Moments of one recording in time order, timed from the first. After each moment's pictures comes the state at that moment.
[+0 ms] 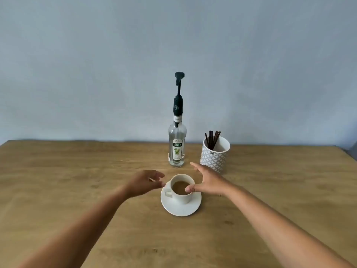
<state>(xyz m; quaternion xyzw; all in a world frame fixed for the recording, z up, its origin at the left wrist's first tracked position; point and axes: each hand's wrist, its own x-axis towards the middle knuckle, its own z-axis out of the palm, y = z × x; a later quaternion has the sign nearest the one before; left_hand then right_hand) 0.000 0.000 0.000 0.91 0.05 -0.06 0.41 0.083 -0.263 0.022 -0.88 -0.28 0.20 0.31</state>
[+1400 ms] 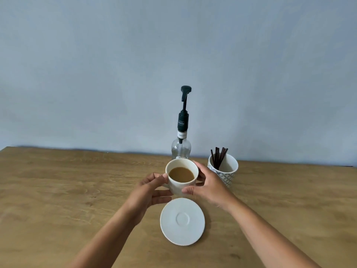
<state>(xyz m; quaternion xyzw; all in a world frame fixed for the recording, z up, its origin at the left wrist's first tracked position) 0.003 -0.036 0.046 0.58 0.14 0.01 0.80 0.104 -0.232 0.053 -0.78 -0.27 0.16 0.55</state>
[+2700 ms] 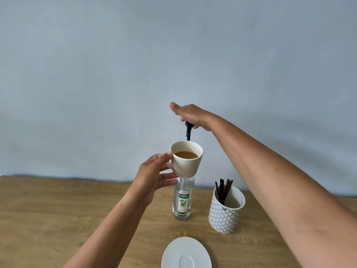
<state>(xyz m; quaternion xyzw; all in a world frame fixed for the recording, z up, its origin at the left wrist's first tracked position) 0.078 -0.014 0.157 0.57 0.10 0.11 0.80 0.238 -0.110 0.287 -0.89 -0.27 0.12 0.34</state>
